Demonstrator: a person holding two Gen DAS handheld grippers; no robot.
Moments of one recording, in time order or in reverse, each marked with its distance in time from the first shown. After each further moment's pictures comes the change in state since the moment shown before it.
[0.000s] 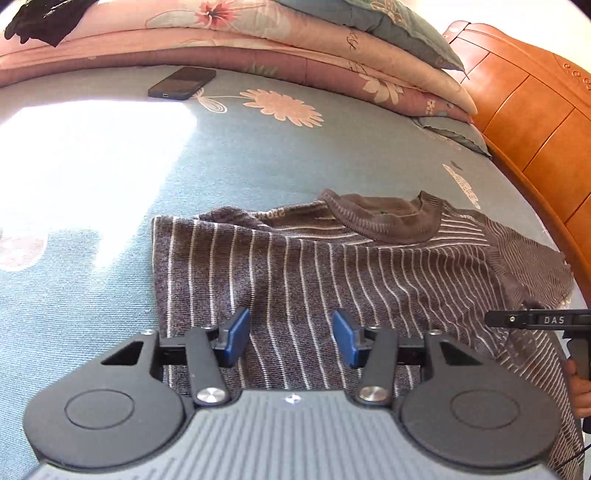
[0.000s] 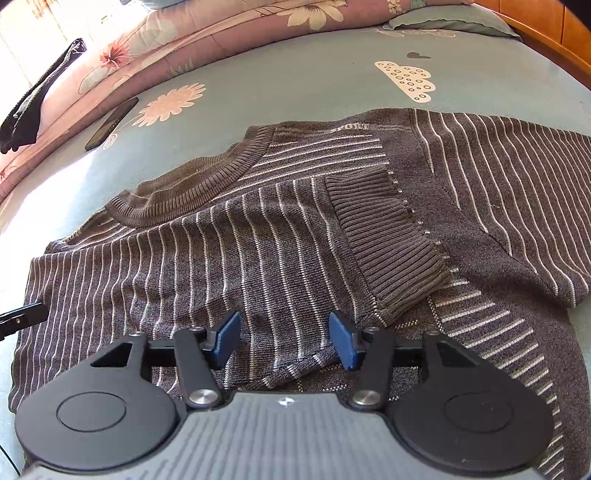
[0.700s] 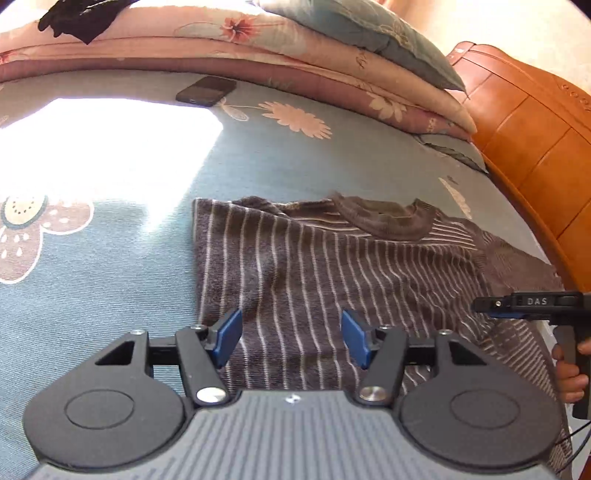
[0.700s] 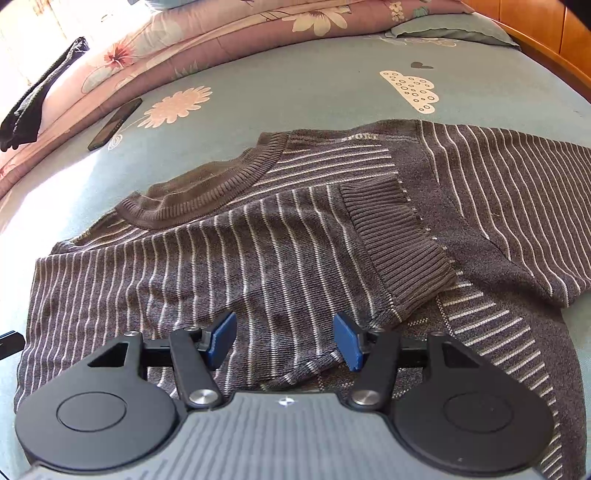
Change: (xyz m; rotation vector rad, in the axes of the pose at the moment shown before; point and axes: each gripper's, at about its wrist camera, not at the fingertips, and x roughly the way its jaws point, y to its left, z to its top) left arm -0.040 0.012 -0.029 -0.010 -0.008 0.034; right arm -0.011 0.030 -0.001 -0.024 -0.011 -0.009
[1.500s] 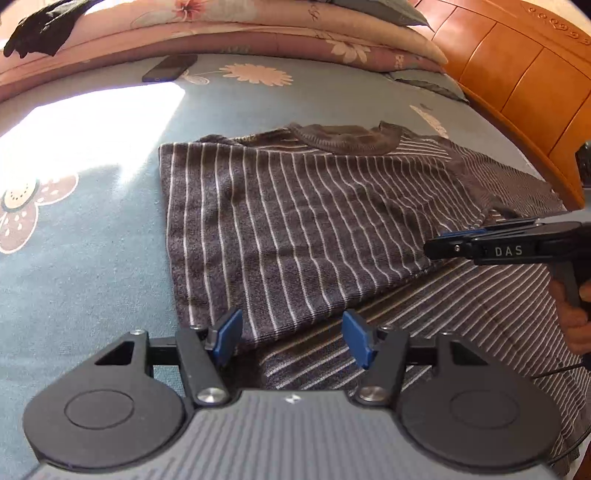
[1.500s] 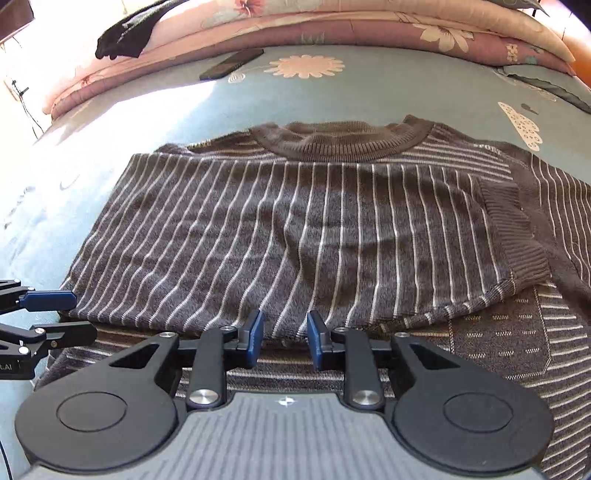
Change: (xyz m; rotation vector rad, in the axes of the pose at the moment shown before) left arm -0.018 -0.043 -0.042 0.152 0.059 0.049; right arm -0.013 0.077 -0.048 -0.283 0.019 0.127
